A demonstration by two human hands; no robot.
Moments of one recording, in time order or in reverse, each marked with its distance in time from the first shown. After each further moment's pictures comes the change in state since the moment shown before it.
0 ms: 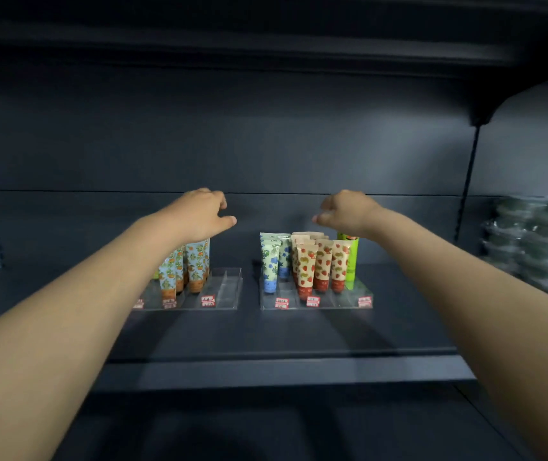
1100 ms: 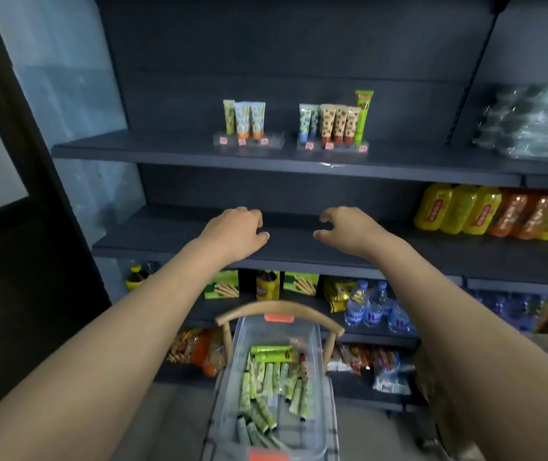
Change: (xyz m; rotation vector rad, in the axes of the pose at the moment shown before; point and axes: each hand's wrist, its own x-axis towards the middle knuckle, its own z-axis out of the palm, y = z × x) left_hand -0.424 0.102 0.001 -0.069 -0.262 -0.134; right_hand -0.400 -0.087 0.049 0.143 -0.289 -0.069
